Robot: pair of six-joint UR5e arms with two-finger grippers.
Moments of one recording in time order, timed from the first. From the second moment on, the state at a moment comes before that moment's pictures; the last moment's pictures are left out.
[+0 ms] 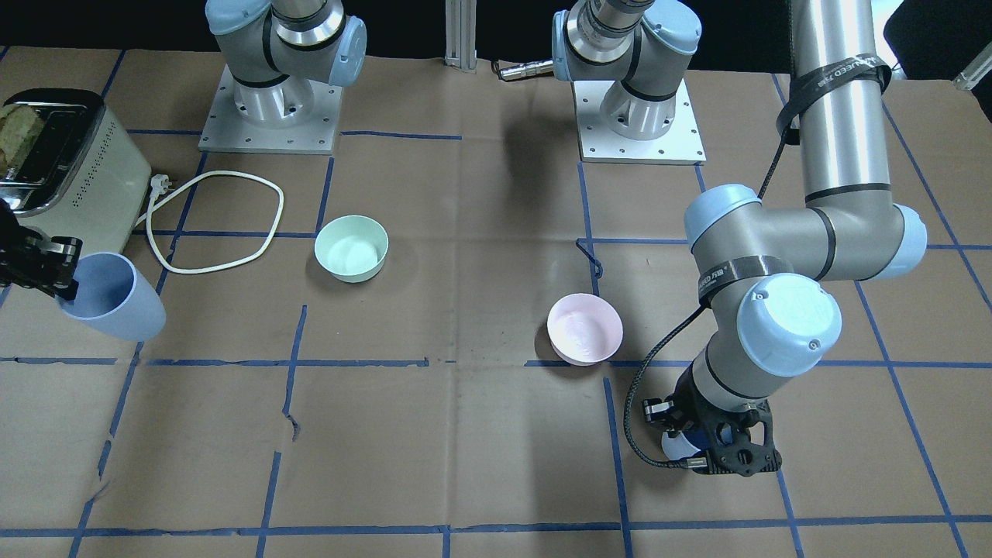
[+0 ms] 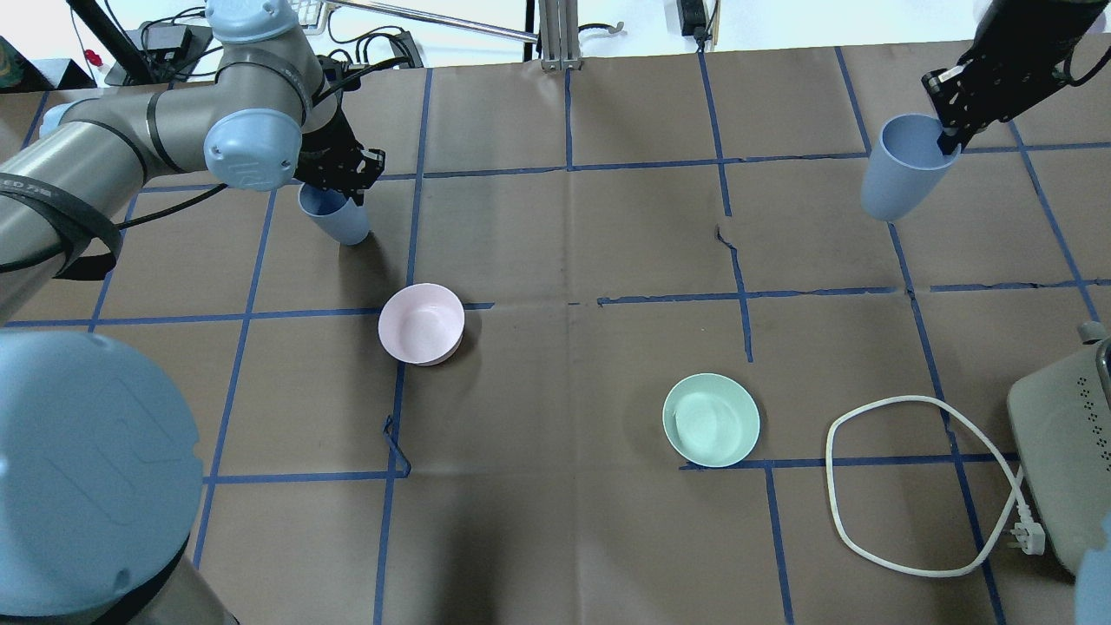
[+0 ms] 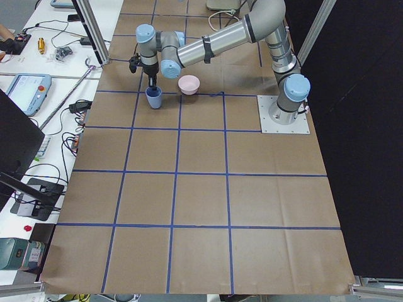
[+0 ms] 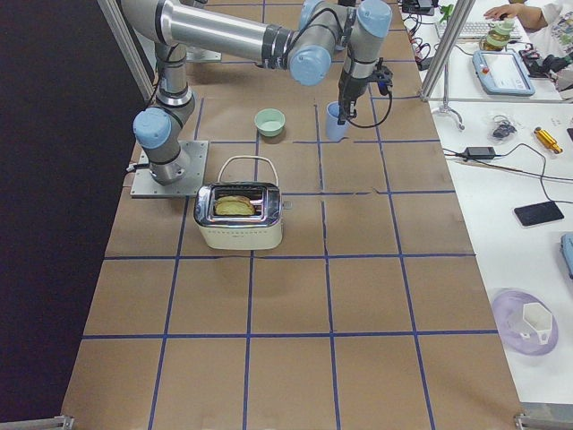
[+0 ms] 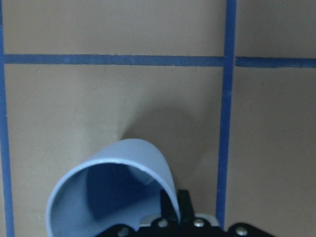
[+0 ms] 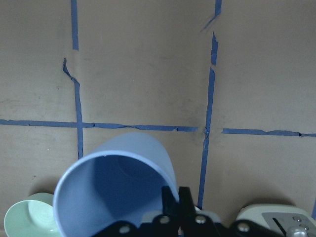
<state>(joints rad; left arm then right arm) -1.51 -2.09 -1.48 -1.09 1.60 0.03 1.30 -1.33 1.36 -1.51 -1.59 -0.31</state>
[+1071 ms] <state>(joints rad) -1.92 -2.20 -1.36 -0.95 1.60 -0.45 1.32 -1.34 1.36 -1.48 -1.58 -0.27</state>
